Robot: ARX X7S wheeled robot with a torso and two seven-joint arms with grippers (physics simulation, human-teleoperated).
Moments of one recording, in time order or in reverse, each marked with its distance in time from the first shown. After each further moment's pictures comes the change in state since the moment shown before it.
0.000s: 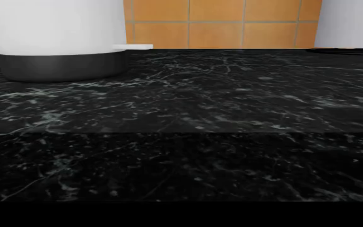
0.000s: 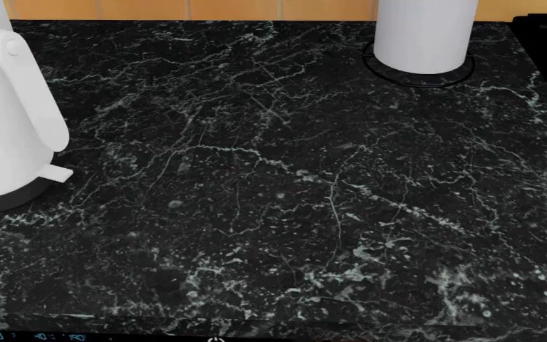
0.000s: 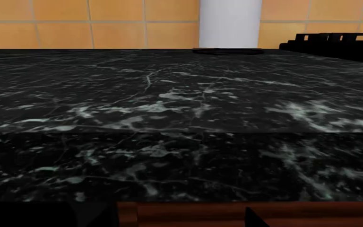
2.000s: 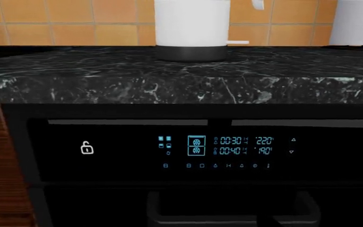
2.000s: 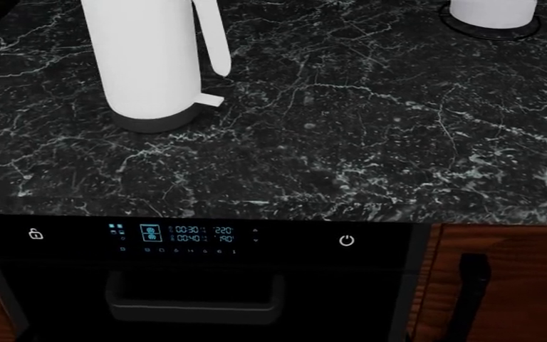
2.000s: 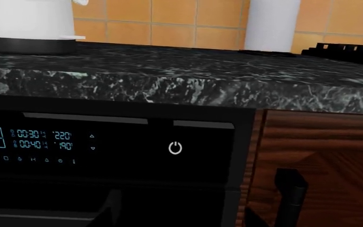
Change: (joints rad) left arm 0.008 -0.129 0.157 0.030 -0.129 -0.005 -0.152; right arm -0.010 0.150 -0.182 -0.033 0.092 0.004 0.184
